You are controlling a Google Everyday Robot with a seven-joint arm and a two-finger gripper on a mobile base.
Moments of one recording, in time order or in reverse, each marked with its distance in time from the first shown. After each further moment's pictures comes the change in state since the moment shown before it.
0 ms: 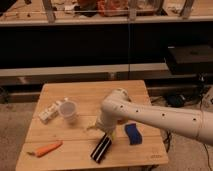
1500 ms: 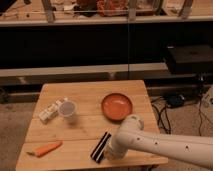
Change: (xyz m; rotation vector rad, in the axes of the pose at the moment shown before) arm -0.057 0.078 0.041 0.066 0.008 0.118
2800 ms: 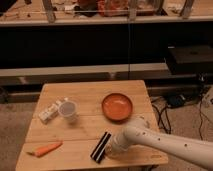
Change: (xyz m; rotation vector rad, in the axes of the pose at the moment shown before) arm 0.041 -0.005 0.034 0.107 -0.090 0.076
